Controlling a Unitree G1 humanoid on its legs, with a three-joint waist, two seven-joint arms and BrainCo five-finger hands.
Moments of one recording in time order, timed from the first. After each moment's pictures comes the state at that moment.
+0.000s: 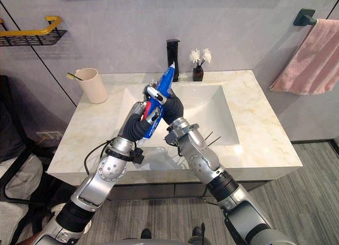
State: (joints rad) left arm -0.21 0.30 -0.46 -0.22 0.36 -0.11 0.22; right arm -0.52 -0.26 0.51 0.05 0.99 -0.15 0.05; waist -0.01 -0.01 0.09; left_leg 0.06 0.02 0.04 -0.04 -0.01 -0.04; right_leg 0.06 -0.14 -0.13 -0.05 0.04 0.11
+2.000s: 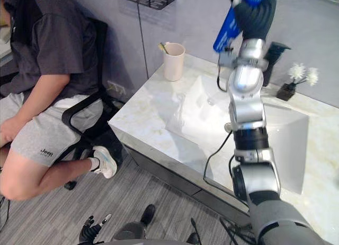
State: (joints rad) left arm 0.29 0.05 0.19 0.74 0.06 -0.13 0.19; right arm -1.16 -0.44 0.00 0.37 -0.05 -0.19 -0.45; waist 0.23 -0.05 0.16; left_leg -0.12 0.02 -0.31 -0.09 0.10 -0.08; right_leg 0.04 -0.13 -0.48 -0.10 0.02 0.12
